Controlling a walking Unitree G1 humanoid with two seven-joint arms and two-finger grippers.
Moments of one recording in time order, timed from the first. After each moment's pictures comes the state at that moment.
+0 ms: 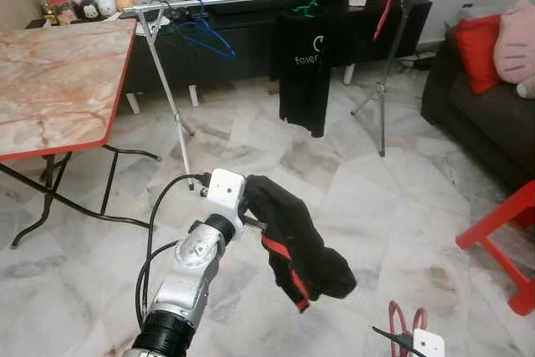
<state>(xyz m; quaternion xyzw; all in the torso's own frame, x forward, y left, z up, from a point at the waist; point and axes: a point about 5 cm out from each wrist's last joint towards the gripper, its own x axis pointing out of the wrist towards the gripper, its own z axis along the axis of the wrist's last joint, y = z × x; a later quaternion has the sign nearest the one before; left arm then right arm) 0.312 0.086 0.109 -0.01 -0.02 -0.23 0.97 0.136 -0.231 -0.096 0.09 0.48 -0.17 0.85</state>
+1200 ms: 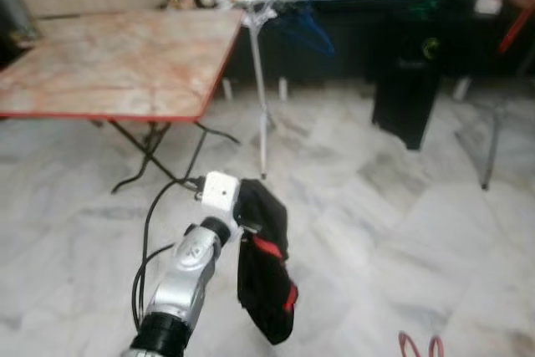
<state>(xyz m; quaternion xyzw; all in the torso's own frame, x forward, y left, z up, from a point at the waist) 0.316 0.110 0.105 0.01 -0.01 -0.19 0.98 0.113 -0.259 -0.096 0.04 0.52 -0.14 0.84</state>
